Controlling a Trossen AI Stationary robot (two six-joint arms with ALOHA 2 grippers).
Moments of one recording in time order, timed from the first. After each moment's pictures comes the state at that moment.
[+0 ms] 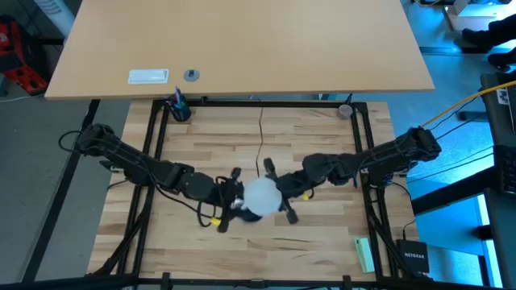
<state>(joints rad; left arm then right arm) -0.41 1.45 1.12 0.08 -0.21 -0.11 0.28 1.50 1.20 0.31 -0.18 -0.10</state>
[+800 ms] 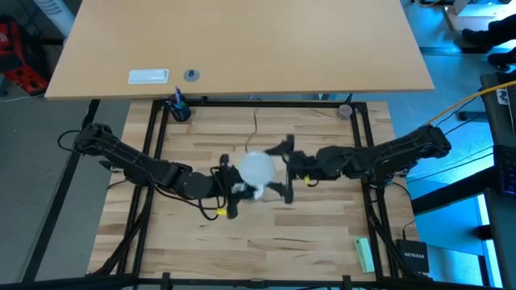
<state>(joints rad) -0.42 1.43 1.11 0.03 -0.64 -0.18 0.28 1.38 1.20 0.13 0.33 0.00</state>
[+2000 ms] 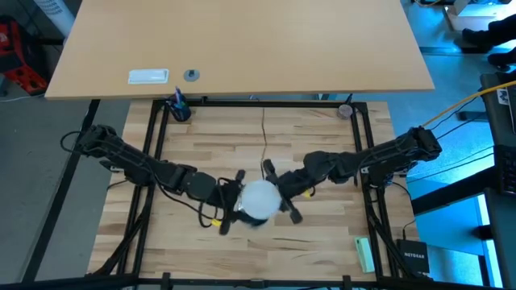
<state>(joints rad) -0.40 1.48 1.12 0.18 -0.15 -0.10 0.27 1.50 1.20 0.32 -0.27 -0.03</state>
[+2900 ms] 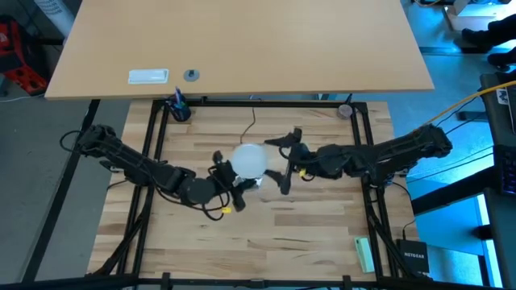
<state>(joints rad) -0.43 1.47 1.11 0.07 -0.93 -0.20 0.29 1.37 1.20 0.08 0.49 0.02</state>
